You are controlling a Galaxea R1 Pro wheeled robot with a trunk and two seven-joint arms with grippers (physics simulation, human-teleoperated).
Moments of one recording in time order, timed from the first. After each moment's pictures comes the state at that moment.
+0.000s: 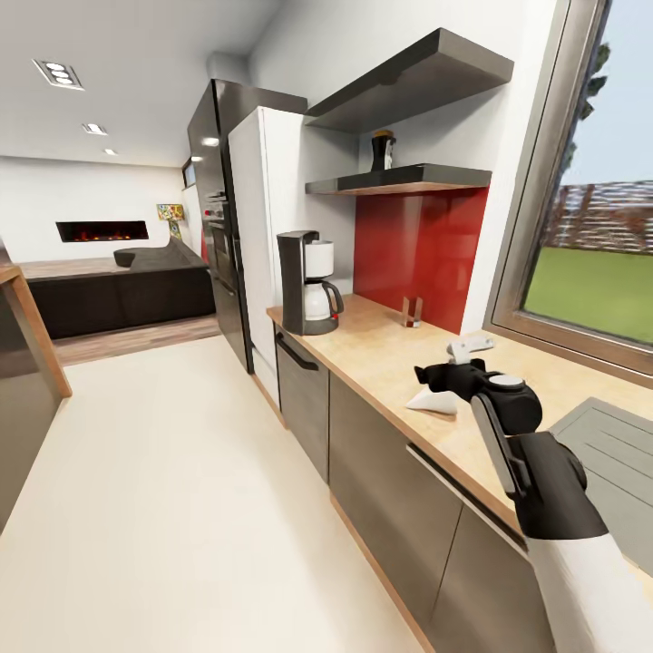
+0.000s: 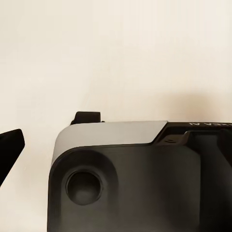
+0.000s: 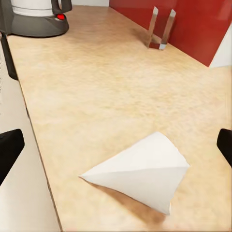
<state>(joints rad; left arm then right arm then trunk) 0.02 -0.04 0.03 -0.27 0.00 -0.11 0.00 -0.72 -0.10 0.12 -1.54 0.00 0.92 0.02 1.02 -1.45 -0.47</state>
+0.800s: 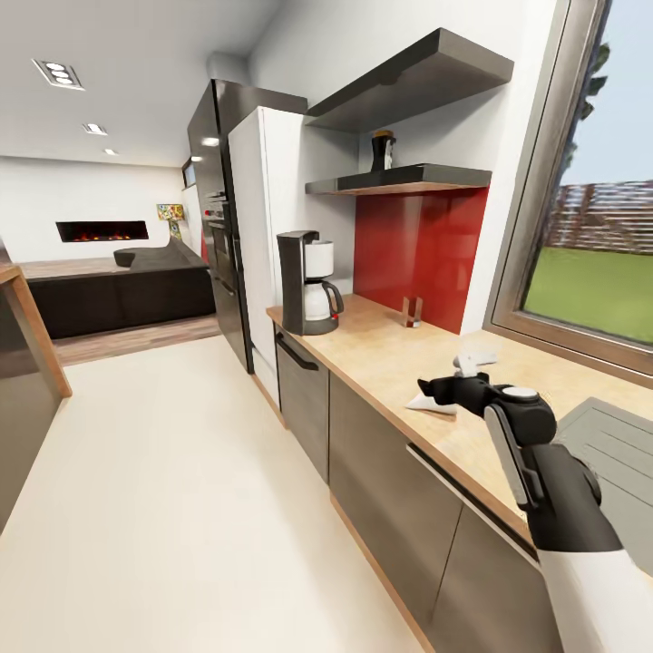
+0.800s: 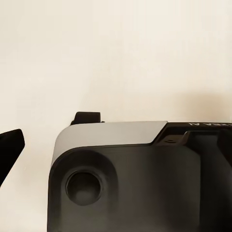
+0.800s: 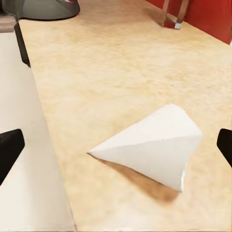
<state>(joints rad) 0.02 -0.04 0.03 -0.27 0.00 -0.11 0.00 -0.68 -0.12 0.05 -1.53 0.00 0.91 0.14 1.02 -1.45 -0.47</state>
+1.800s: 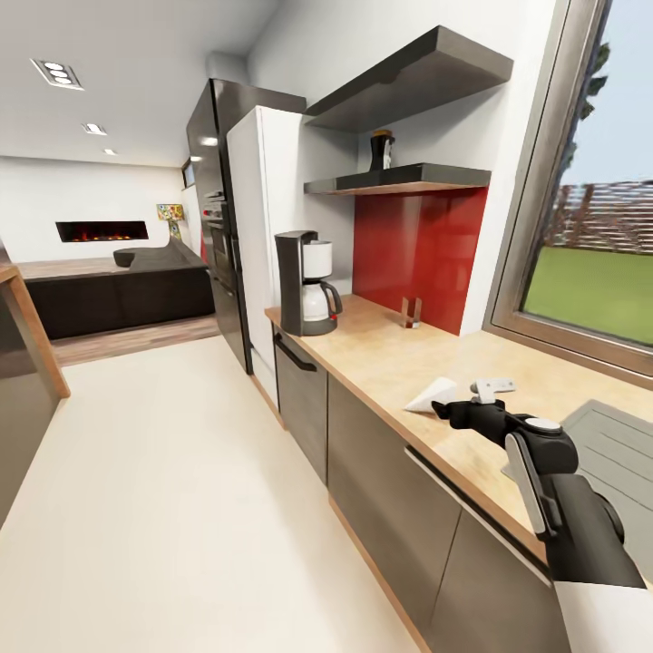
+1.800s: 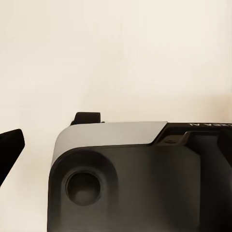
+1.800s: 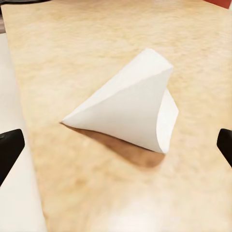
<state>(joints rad) 0.02 -0.04 0.03 -0.27 0.00 -0.11 0.00 -0.57 -0.12 -0.08 -1.49 0.01 0.81 0.23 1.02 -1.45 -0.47</state>
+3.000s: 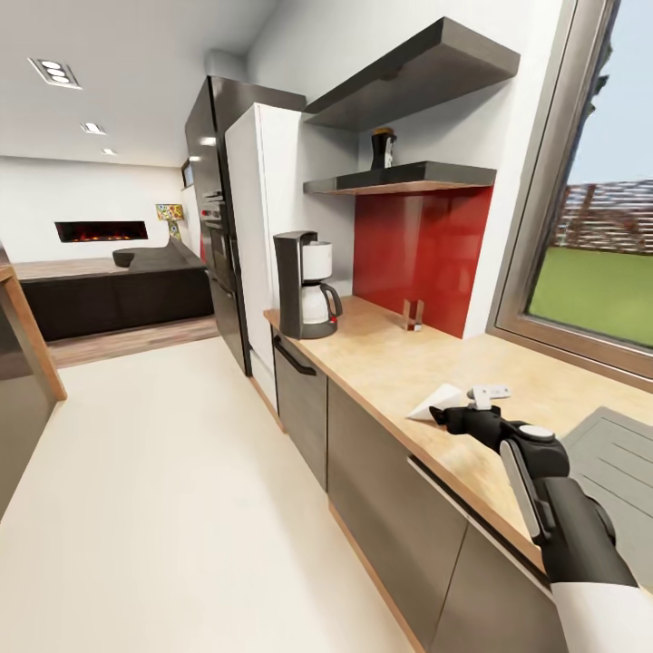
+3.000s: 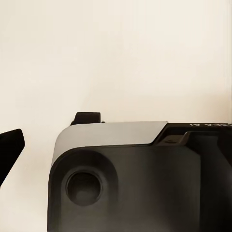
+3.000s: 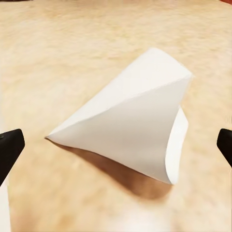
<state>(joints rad) 0.02 -0.04 0.03 -0.27 0.00 -0.11 0.00 -0.56 -0.12 -0.08 -1.41 0.01 0.73 0.23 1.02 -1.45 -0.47</state>
